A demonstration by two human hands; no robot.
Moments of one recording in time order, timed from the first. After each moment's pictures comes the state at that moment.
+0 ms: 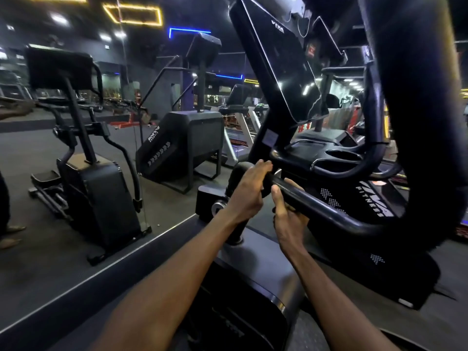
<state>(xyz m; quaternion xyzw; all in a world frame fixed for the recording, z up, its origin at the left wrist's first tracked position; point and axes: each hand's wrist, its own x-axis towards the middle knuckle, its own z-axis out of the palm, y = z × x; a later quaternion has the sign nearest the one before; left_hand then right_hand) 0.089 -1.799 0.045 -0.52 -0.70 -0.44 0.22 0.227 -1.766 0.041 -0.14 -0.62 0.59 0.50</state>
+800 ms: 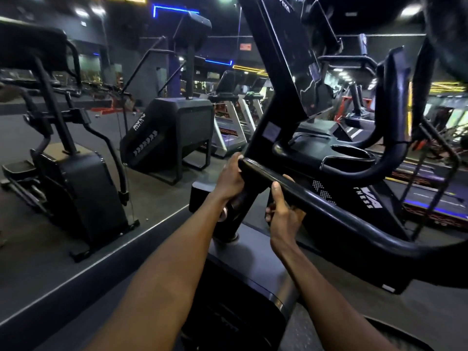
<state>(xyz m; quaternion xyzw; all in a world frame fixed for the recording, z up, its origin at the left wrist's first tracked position) -0.003 -1.787 0.044 -0.41 -0.78 -0.47 0.10 0.183 -1.770 0.037 -0.17 -0.55 0.64 0.51</state>
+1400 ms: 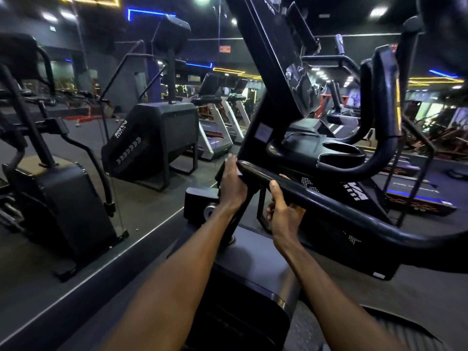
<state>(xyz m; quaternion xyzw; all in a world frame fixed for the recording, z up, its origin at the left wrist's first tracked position) 0.022 -1.780 0.033 -0.35 -0.74 -0.56 0.09 0.177 -1.771 0.040 -0.21 -0.52 0.66 0.50</state>
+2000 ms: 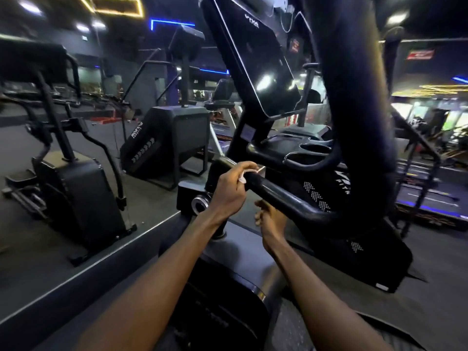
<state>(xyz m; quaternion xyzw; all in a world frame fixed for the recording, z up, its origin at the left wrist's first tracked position) 0.150 -1.814 0.069 -0.48 -0.64 -0.58 0.15 0.227 -1.722 0.011 -0.27 -0.59 0.67 0.36</state>
